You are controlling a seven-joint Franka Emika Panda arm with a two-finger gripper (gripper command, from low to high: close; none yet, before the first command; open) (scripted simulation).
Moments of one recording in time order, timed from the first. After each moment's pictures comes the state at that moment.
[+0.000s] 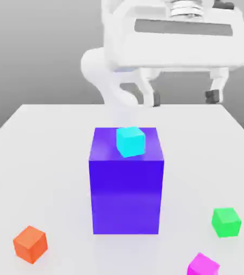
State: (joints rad) arm 0.17 -0.16 0.01 -2.29 0.03 2.49 0.49
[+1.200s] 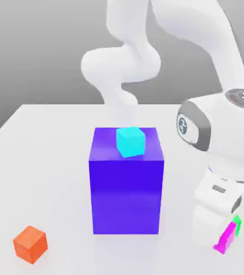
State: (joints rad) arm 0.35 0.18 0.15 -2.45 -0.02 2.63 0.40
